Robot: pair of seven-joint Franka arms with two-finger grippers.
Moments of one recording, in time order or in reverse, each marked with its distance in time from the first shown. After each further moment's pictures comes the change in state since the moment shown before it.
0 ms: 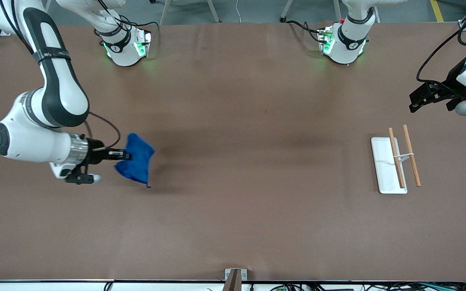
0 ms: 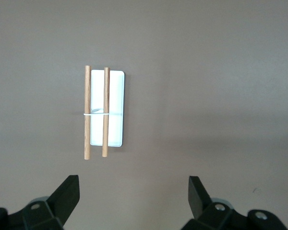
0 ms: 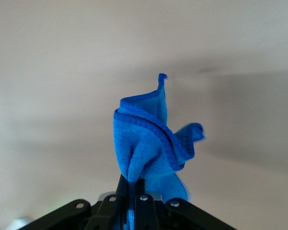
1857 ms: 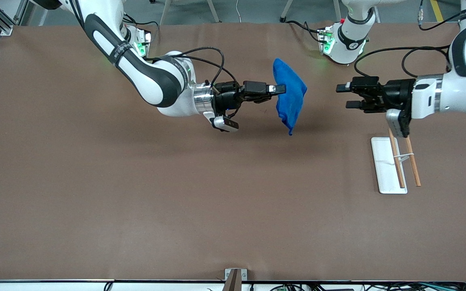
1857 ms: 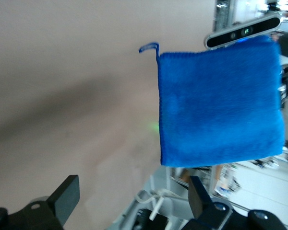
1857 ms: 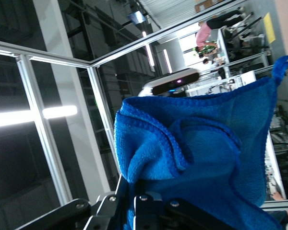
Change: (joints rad) left arm 0.054 0.104 -0.007 -0.264 -0.976 -0.166 0.489; right arm 0.099 0.179 0.593 0.062 1.562 0.219 -0.763
